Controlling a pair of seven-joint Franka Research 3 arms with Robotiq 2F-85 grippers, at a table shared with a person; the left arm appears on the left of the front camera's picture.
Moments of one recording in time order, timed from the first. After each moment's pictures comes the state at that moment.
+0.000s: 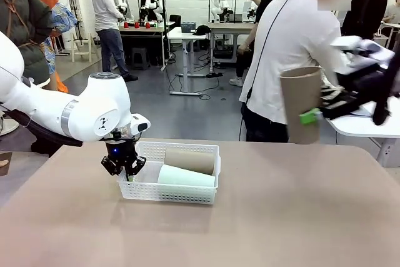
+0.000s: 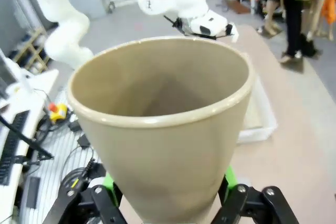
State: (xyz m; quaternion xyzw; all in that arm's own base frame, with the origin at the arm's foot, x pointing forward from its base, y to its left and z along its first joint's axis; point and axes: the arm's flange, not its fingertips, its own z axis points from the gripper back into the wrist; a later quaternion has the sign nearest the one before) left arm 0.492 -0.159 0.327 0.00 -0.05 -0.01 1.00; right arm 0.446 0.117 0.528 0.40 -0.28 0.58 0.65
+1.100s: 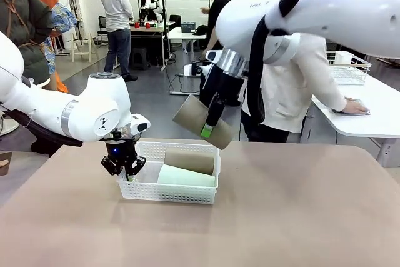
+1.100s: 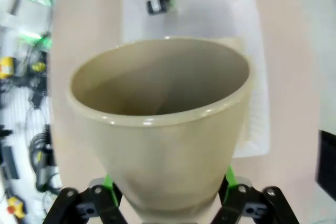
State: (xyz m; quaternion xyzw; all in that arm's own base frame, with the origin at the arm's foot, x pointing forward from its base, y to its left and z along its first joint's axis) left arm 0.492 -0.159 0.327 0.00 -0.05 -0.01 1.00; right arm 0.529 0.378 0.486 0.15 -0.07 0.66 0.74
